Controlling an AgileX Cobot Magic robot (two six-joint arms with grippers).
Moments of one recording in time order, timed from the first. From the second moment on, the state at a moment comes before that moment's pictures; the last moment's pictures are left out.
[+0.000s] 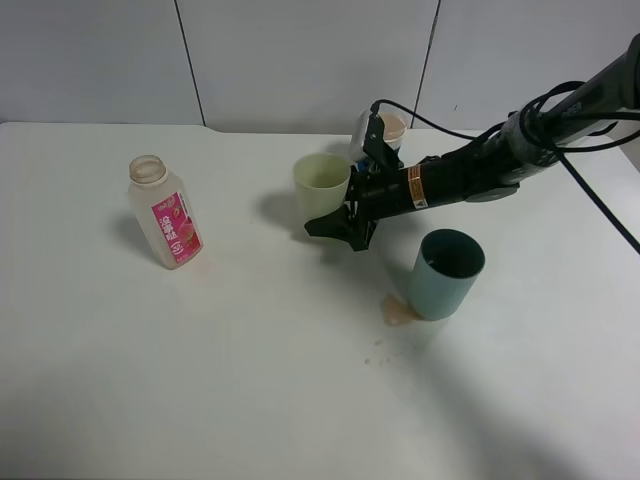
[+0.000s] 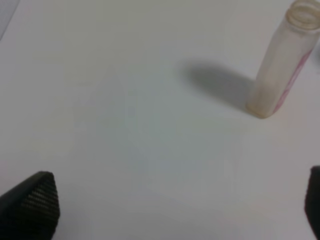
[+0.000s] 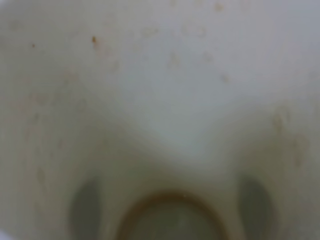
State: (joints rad) left arm -0.05 0.00 -0.51 0.07 1.05 -0.10; right arm 0.26 2.32 -1.23 -1.44 -0.97 0.60
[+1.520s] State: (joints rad) left arm -0.05 0.00 -0.51 0.07 1.05 -0.10; right arm 0.26 2.12 -1.23 -1.43 -0.99 0.81
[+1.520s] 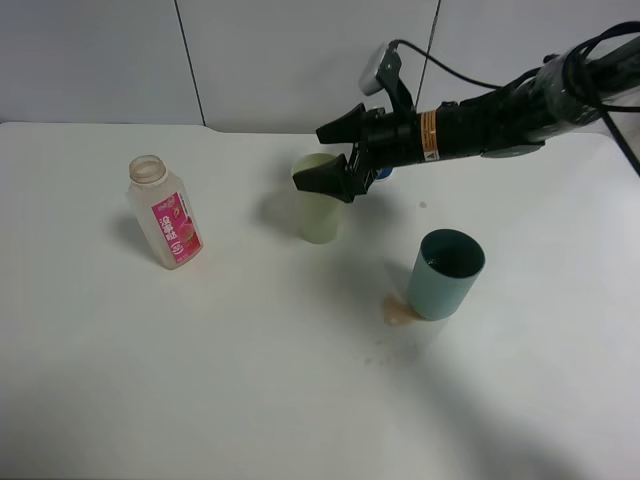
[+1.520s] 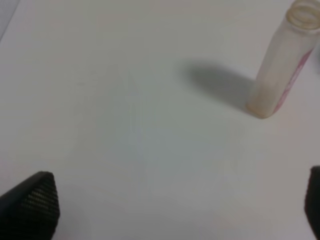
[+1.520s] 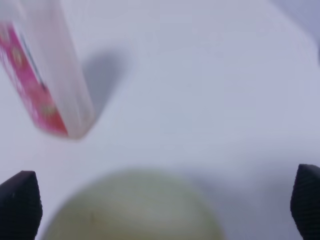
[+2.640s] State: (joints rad) left arm -0.05 0.00 -0.51 0.07 1.05 -0.10; right arm 0.26 1.47 -1.23 -0.80 -0.01 0.68
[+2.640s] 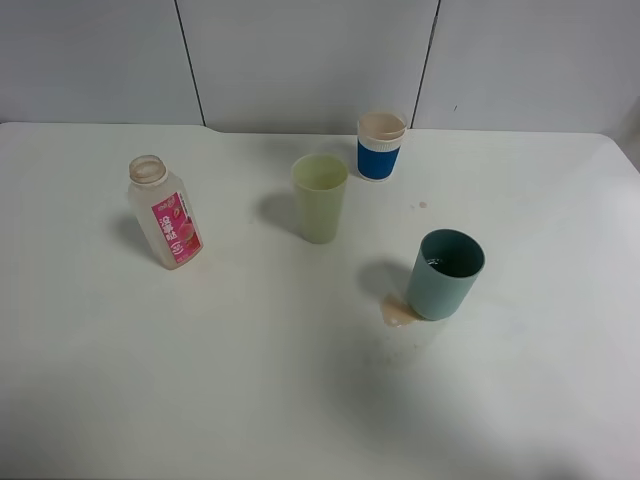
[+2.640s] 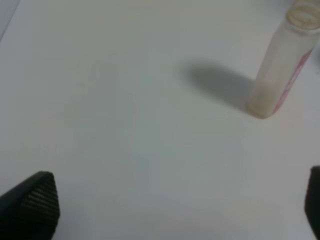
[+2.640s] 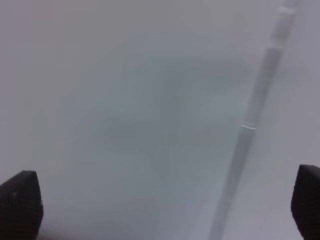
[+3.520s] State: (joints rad) left arm -0.05 0.00 -0.51 0.07 1.05 -0.10; right arm 0.02 0.74 -0.89 -0.23 0.46 0.07
